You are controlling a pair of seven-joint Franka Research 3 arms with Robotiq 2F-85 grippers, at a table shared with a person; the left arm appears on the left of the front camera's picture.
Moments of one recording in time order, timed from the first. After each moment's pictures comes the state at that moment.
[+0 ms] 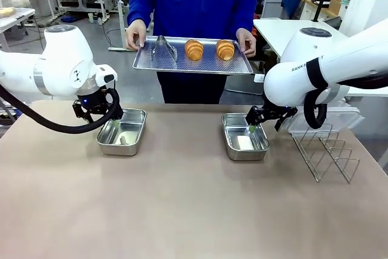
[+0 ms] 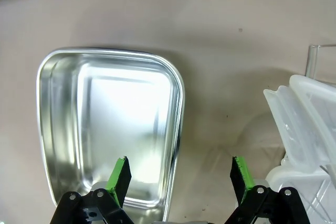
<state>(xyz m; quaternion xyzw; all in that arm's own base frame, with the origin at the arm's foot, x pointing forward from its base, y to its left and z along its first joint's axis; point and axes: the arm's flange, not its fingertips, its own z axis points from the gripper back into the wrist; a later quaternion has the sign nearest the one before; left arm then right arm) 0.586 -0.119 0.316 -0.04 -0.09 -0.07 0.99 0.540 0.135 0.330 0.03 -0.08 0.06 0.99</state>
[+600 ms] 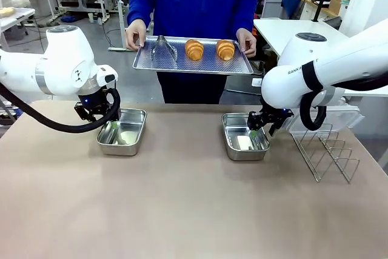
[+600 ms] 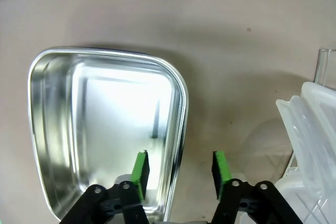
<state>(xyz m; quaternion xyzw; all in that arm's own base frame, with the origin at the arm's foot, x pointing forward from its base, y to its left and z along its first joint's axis) 0.588 -0.120 0.316 -0.04 -0.08 -0.07 0.99 0.546 0.137 0.320 0.03 -0.07 0.07 0.99</state>
